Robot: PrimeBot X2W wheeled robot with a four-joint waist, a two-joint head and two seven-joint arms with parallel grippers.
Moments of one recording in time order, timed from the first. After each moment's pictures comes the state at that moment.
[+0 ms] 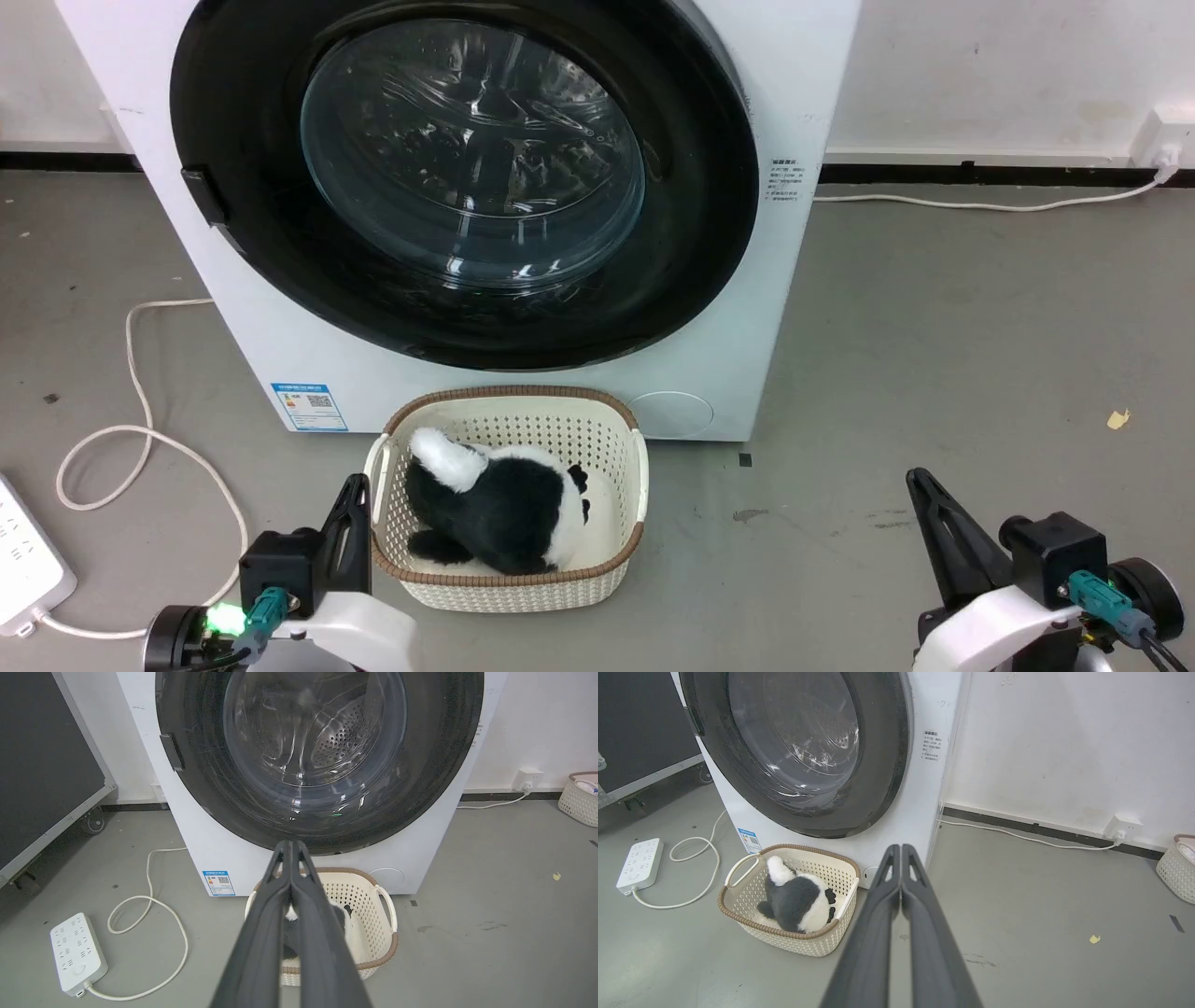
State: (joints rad) left arm 0.01 0.05 0.00 0.00 -0.01 0.00 0.00; right arm 0.01 -0.06 0.00 0.00 0.01 0.13 0.00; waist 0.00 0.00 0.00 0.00
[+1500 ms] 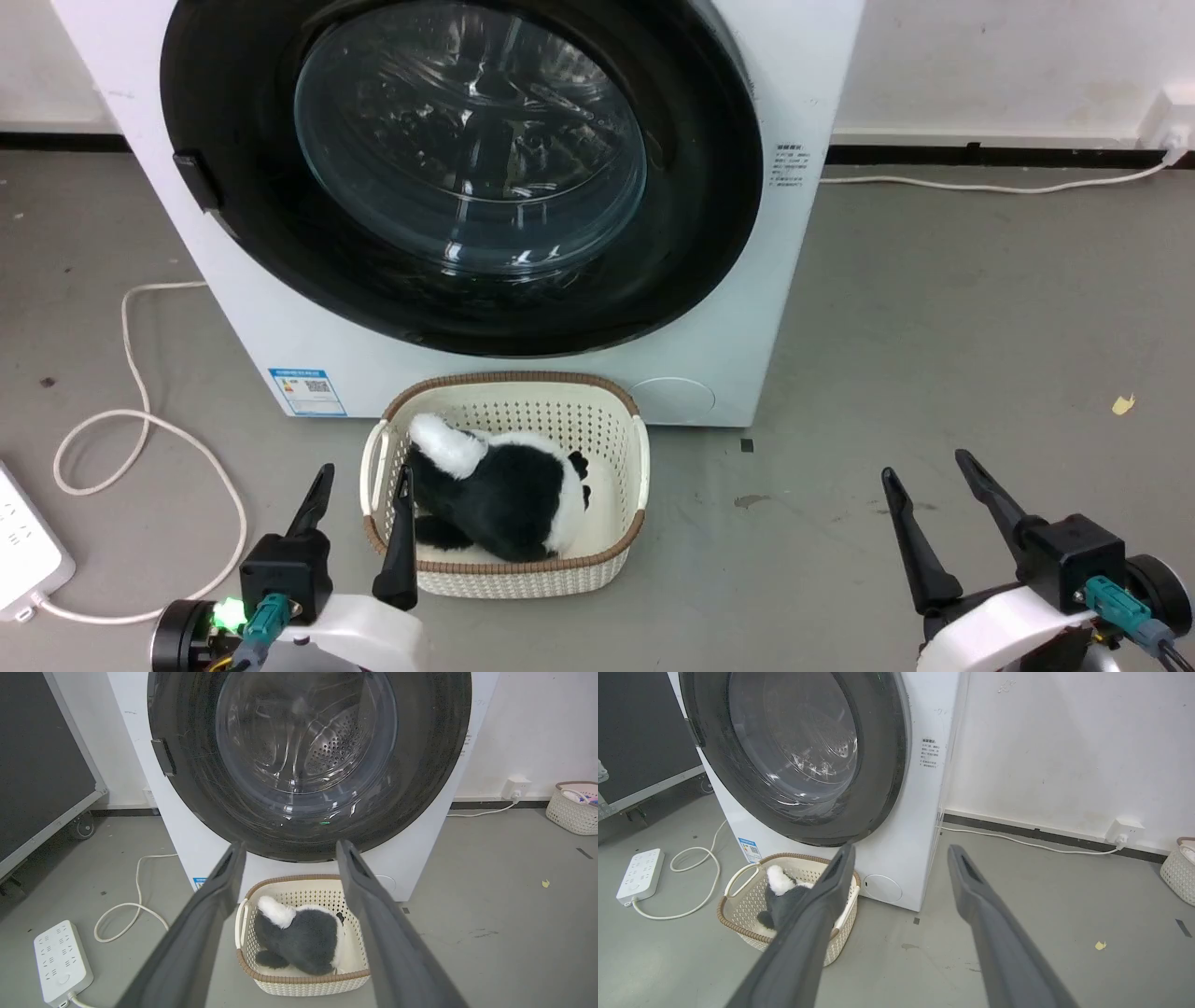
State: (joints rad) left arm 0.02 0.05 -0.02 -0.01 -0.03 0.00 -0.05; right arm 0.01 -0.06 0.00 -0.01 0.02 0.13 -0.05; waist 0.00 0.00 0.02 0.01
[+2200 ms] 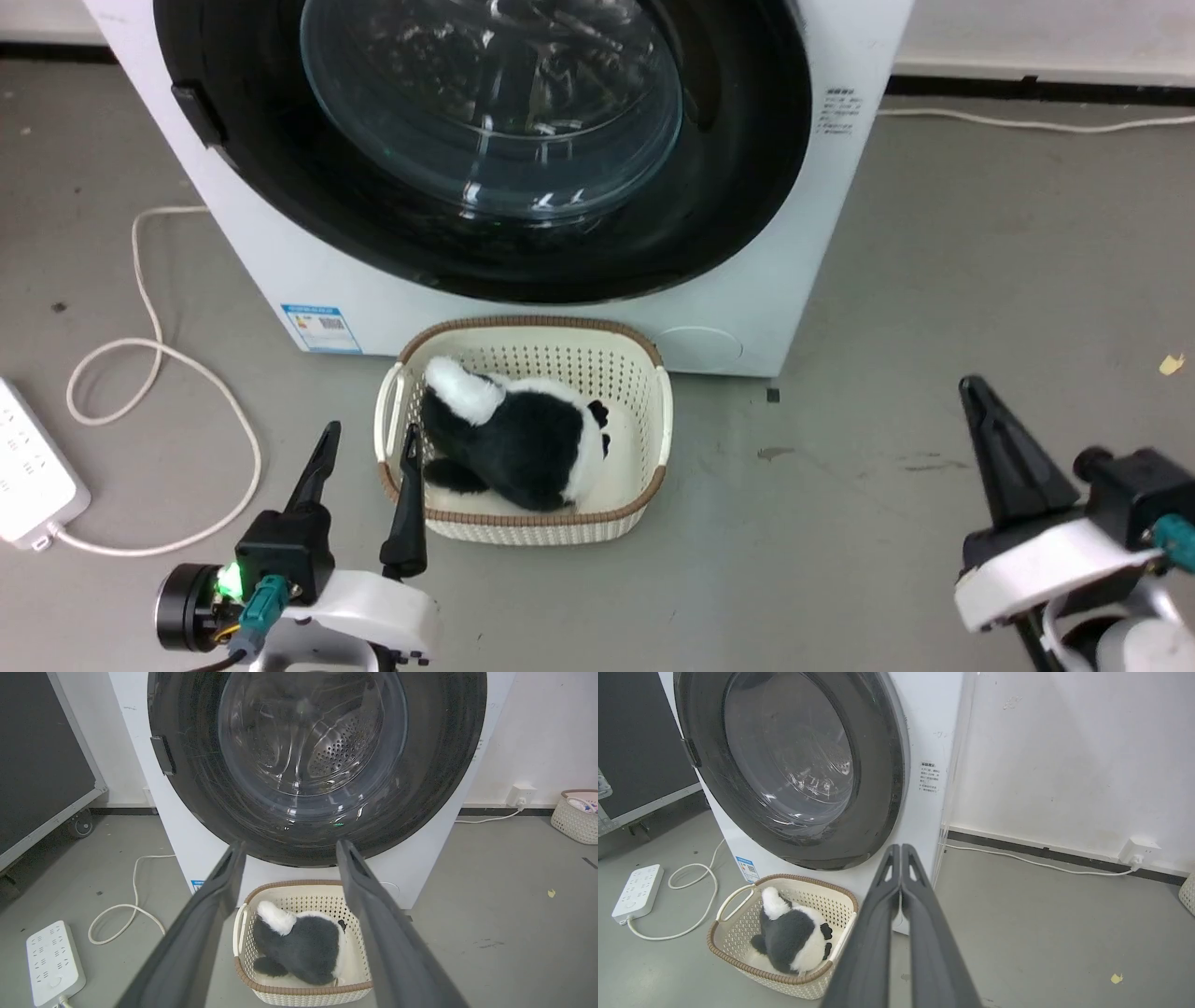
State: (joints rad) left arm -0.03 0.05 -0.04 -0.03 -0.05 0.00 -0.09; right arm -0.08 -0.10 -0.03 -0.04 0.08 0.13 -0.06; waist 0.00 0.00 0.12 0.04
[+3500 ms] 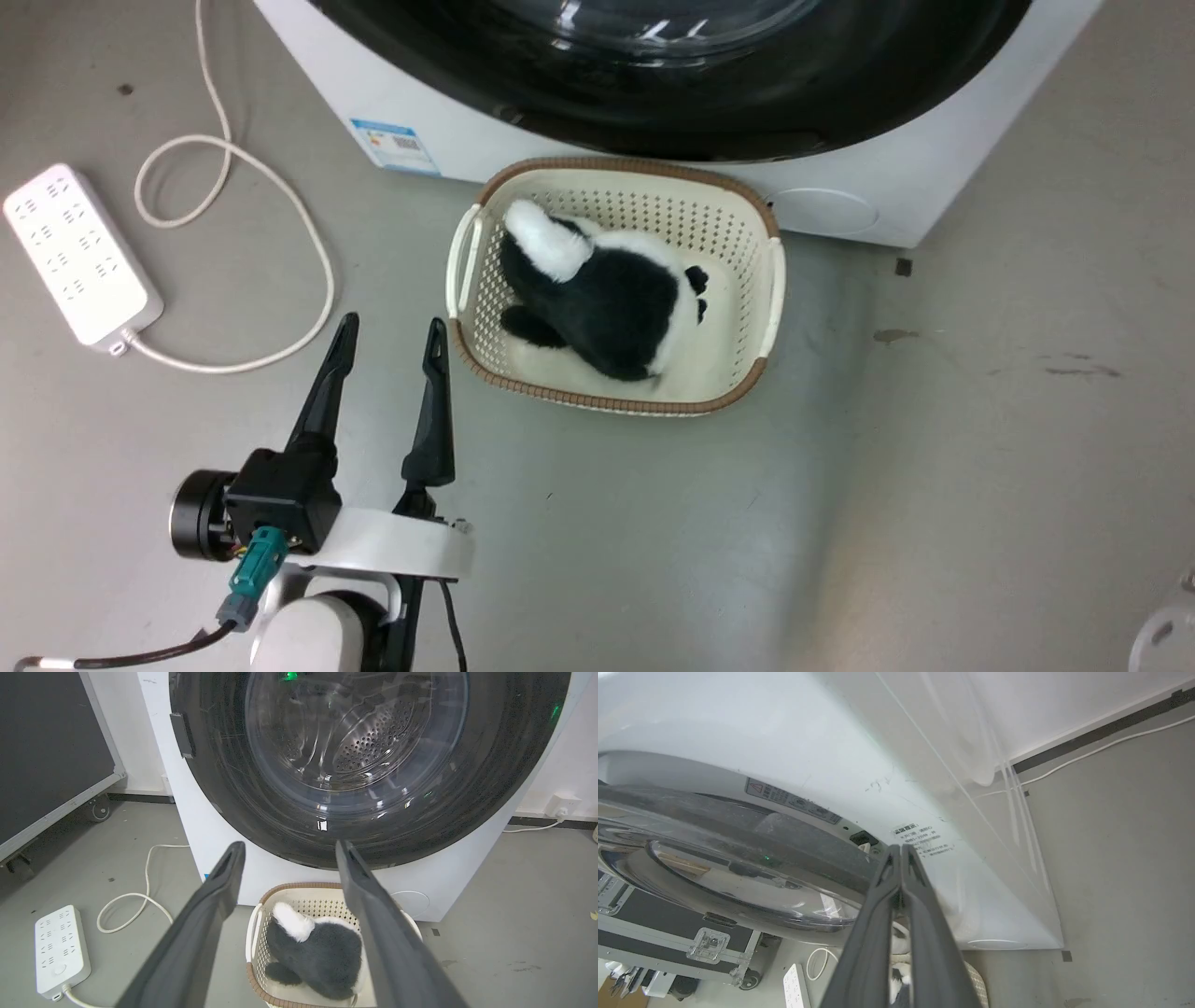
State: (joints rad) left arm -0.16 0.05 -0.11 -0.08 -0.11 0.02 -0.18; right arm -0.92 -0.13 -0.42 0.36 0.55 0.13 0.50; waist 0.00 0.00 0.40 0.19
